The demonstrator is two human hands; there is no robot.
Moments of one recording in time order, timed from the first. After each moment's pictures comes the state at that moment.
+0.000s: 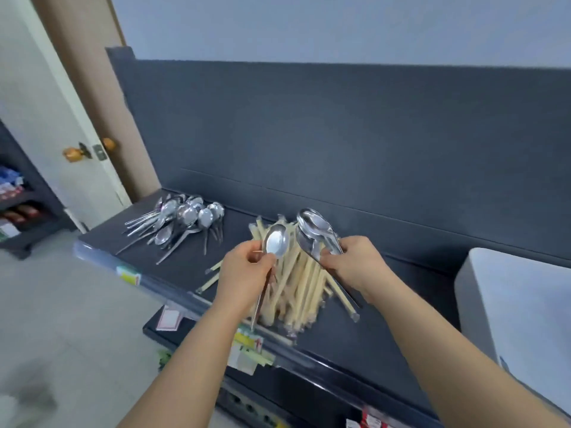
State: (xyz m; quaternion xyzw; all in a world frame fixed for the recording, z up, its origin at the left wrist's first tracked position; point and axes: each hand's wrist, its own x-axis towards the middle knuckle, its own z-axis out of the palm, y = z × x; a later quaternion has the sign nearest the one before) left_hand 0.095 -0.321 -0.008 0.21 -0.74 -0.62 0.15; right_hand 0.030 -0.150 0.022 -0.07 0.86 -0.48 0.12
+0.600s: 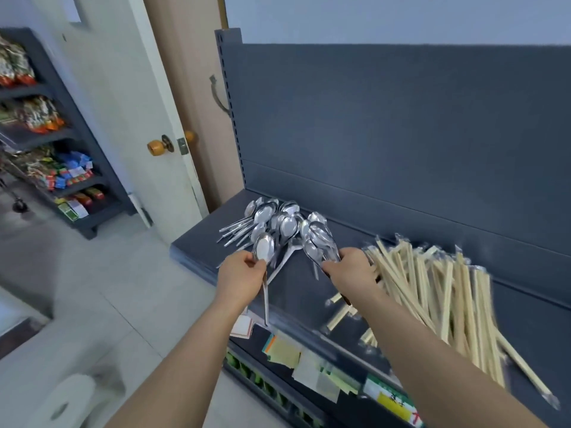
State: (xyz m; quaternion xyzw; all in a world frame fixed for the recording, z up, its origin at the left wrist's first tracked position) left_hand 0.076 -0.608 -0.052 0.34 -0.80 -0.47 0.14; right_hand -0.010 -0.434 -0.039 -0.04 0.86 -0.48 0.16
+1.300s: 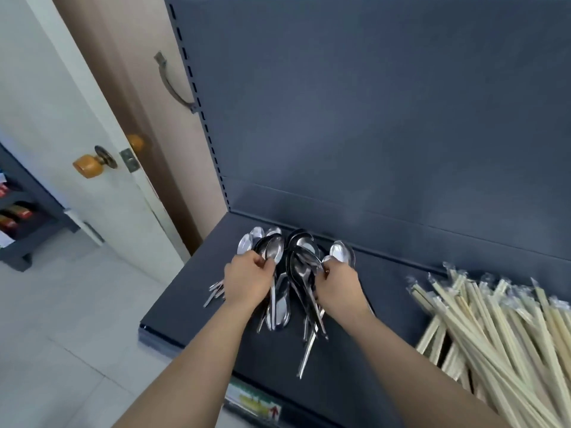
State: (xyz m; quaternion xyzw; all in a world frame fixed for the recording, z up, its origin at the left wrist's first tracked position) left_hand -0.096 -0.728 -0.109 0.28 -0.88 -0.38 0.07; right_hand -0.117 -0.567 -0.098 -0.02 0.92 -0.38 0.10
